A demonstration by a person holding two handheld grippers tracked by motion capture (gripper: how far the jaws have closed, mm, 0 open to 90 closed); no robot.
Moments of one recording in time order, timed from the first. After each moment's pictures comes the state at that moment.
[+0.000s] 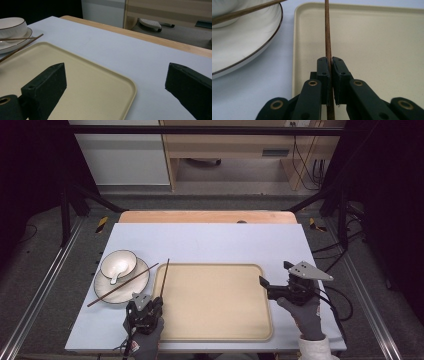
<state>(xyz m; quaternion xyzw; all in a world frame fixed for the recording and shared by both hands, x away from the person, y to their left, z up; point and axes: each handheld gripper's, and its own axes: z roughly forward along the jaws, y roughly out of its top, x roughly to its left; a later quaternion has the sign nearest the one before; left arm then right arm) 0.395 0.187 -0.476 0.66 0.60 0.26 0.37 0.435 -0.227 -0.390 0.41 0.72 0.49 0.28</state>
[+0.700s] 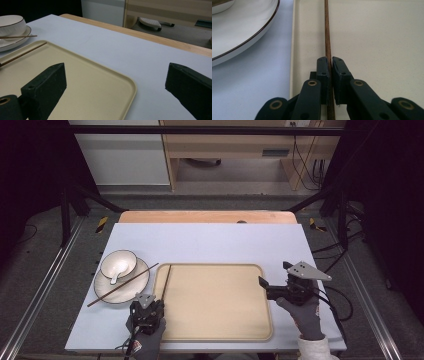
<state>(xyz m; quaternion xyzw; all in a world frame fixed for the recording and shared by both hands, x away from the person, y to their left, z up) 0.399 0.182 -0.480 0.67 0.61 0.25 0.34 0.436 -0.226 -0.392 0.41 0.72 0.48 0.28</state>
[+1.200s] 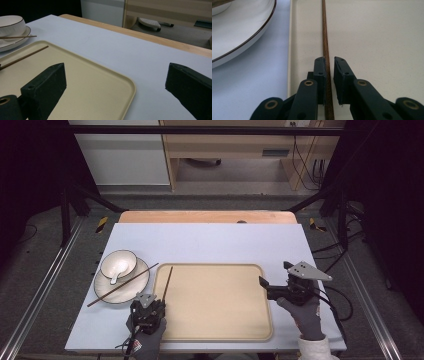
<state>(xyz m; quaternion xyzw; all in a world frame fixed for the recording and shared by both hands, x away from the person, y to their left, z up) 0.400 0.182 -0.478 0.68 0.60 0.25 0.34 0.435 -0.227 -0.391 0.41 0.72 0.48 0.28</state>
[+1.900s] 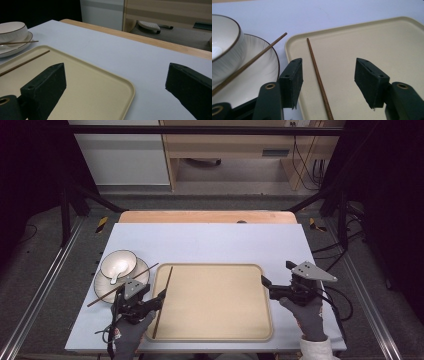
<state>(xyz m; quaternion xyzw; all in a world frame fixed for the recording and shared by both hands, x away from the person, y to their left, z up) 0.410 0.214 -0.420 0.73 0.49 0.24 0.41 0.432 -0.231 -0.386 0.41 0.71 0.50 0.28</state>
